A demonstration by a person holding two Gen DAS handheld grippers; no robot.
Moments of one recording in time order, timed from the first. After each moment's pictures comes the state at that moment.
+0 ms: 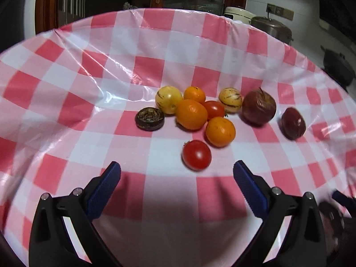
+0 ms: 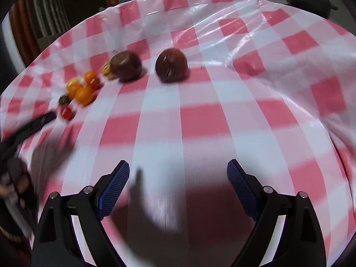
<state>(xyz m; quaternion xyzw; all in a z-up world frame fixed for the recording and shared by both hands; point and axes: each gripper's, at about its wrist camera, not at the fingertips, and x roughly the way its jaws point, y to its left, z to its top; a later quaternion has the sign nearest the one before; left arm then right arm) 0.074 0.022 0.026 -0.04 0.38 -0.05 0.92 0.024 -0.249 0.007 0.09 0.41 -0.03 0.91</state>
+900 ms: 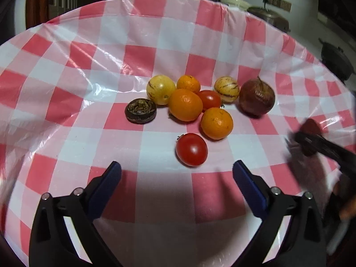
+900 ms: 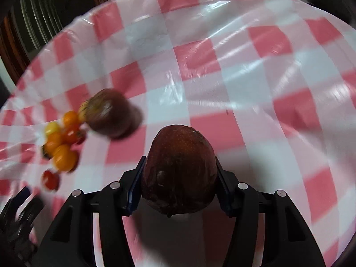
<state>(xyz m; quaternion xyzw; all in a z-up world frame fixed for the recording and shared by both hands) 0.091 0.010 0.018 -0.01 0.41 -0.05 0.91 0.110 -0.261 0.010 0.13 0.41 0.00 0.90</state>
